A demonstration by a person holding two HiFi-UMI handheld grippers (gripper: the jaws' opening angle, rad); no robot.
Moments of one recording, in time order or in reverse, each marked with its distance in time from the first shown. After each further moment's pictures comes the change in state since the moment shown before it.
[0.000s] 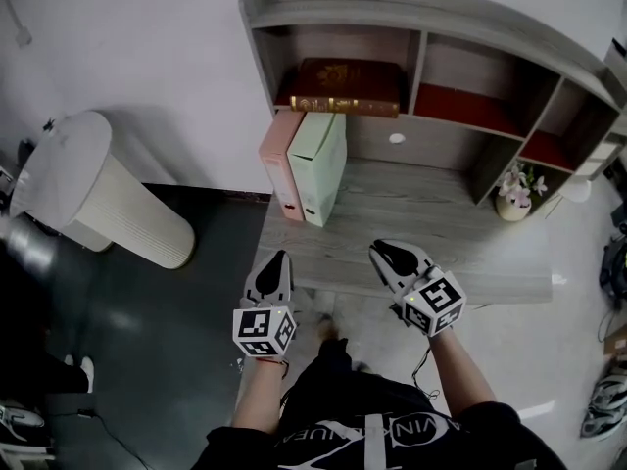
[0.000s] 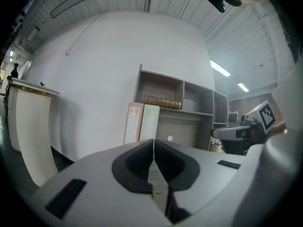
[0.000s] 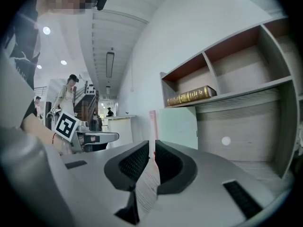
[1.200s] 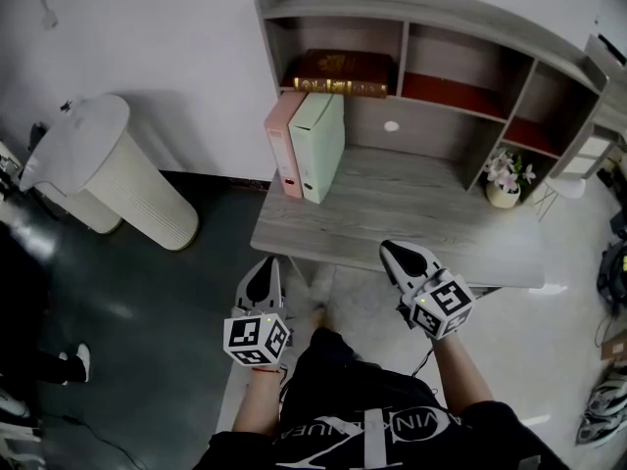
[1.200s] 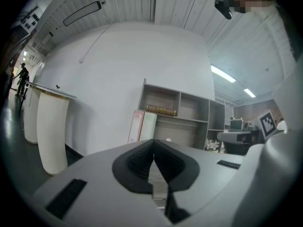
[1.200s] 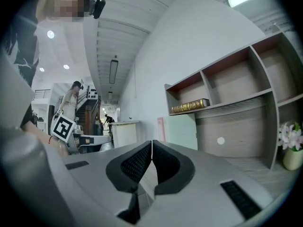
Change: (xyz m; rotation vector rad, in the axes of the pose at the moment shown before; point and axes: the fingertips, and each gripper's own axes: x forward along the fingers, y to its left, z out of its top) left arm -0.113 -0.041 0.002 -0.060 -0.053 0.088; right arm -0.095 0.048 0.003 0.010 -0.066 0.006
